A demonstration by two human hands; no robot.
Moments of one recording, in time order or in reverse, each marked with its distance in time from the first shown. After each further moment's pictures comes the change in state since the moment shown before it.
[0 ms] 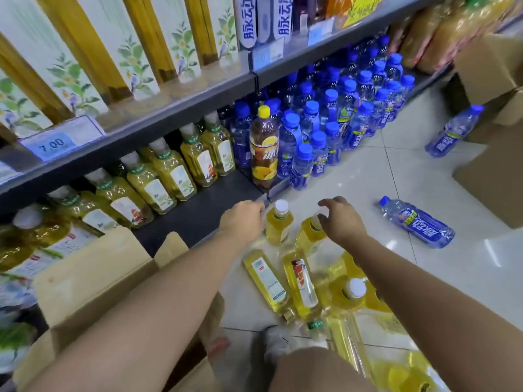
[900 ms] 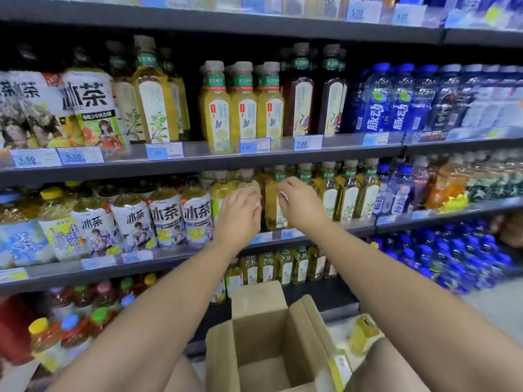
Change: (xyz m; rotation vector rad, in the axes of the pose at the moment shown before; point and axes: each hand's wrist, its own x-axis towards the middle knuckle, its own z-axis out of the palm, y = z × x) left_hand -0.308 -0.142 -0.330 0.193 1.101 -0.005; right_hand -0.199 -0.452 -0.206 0.084 0.542 -1.128
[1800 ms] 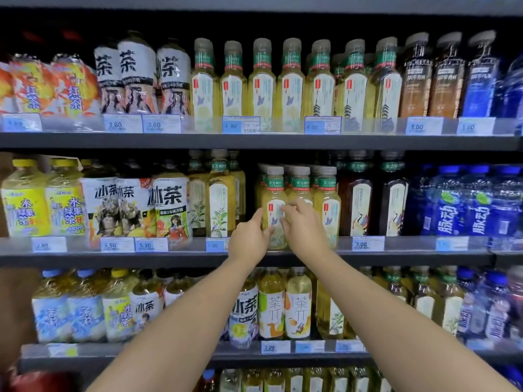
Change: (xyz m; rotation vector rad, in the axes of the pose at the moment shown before) left_hand 0.144 -0.080 -0.094 -0.046 0.000 -0.500; right_hand 0.182 -0.080 -0.009 0.082 0.164 -0.017
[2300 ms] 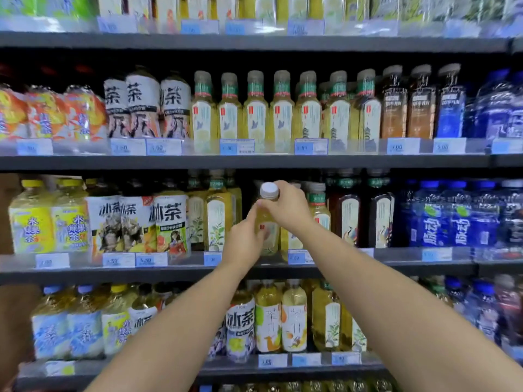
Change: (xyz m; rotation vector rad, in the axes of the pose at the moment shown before) left_hand -0.001 0.024 -0.038 -0.083 0.025 0.040; right_hand 0.058 -0.041 -0.061 0.391 -0.069 0.179
